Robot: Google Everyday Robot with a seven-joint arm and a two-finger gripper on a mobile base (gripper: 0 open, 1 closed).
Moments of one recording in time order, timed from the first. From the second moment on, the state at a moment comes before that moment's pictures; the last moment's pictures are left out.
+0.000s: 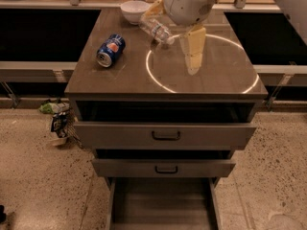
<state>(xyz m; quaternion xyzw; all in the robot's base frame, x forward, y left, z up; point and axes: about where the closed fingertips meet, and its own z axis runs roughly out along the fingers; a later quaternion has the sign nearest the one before) 0.577 -0.049 0.971 -0.88 0.43 -0.03 0.17</state>
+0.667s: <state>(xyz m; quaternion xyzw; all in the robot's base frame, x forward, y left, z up) 0.624 -0.041 0.944 -0.92 0.36 -0.05 0.13</state>
